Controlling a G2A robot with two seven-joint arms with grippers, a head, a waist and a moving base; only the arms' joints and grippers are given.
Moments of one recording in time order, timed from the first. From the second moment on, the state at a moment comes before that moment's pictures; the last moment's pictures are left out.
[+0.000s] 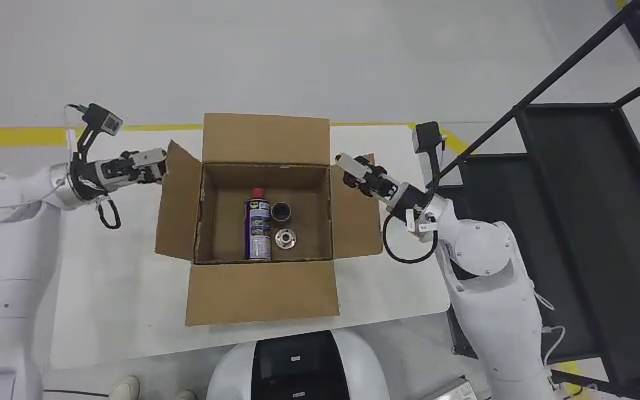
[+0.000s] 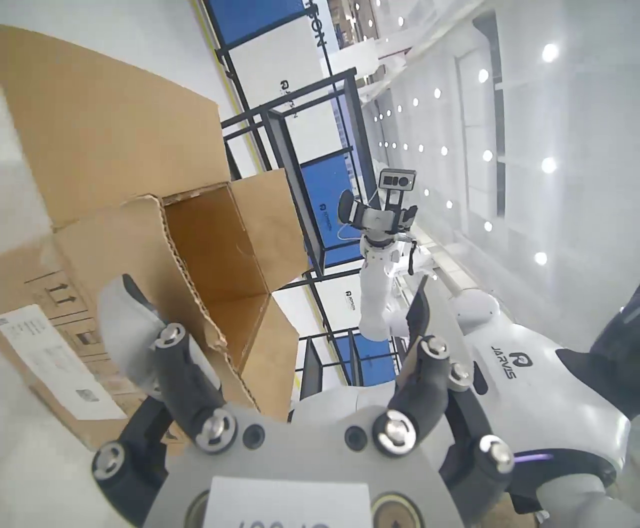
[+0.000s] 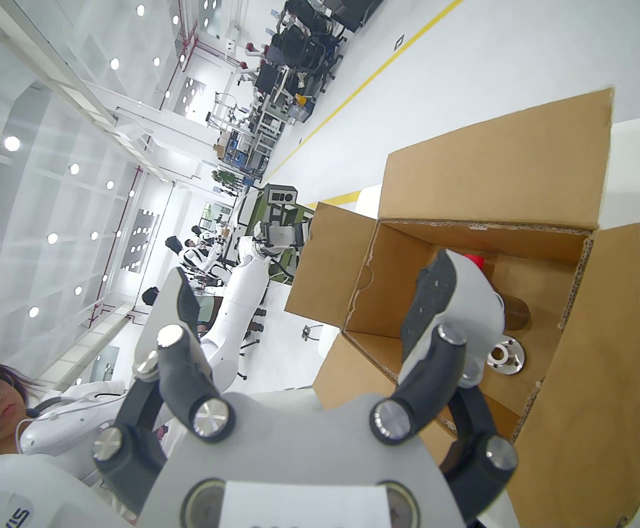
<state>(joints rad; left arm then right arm) 0.79 -0.97 -1.33 -1.09 -0.52 -0.40 -1.42 -1.41 -1.28 1.48 -2.03 -0.06 0.00 0.69</state>
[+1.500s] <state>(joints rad) 0.47 -1.09 -0.85 -0.70 -0.40 -0.56 -1.26 -1.26 -1.27 1.24 -1.71 -0.11 0.16 0.85</state>
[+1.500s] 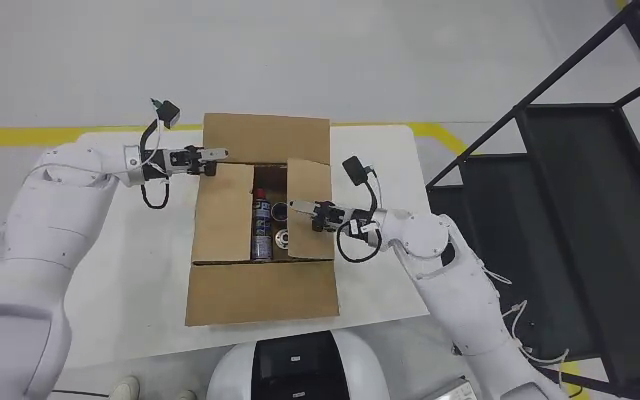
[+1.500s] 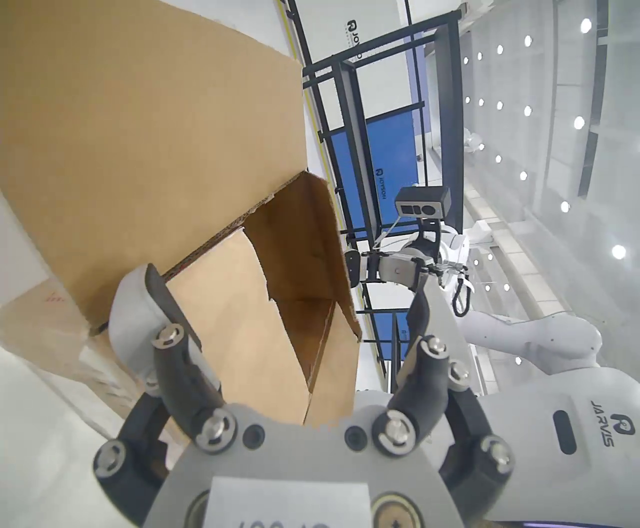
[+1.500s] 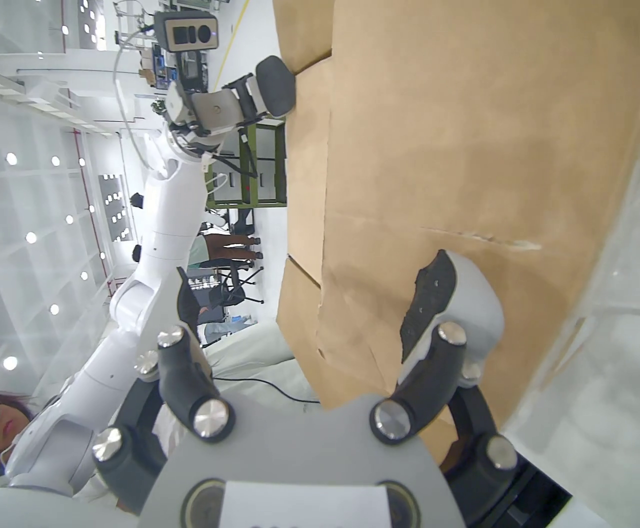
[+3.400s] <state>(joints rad) 0.44 -1.02 -1.06 -0.58 -0.43 -0.58 -1.15 -1.47 -1.18 1.38 -1.76 0.38 0.10 1.22</state>
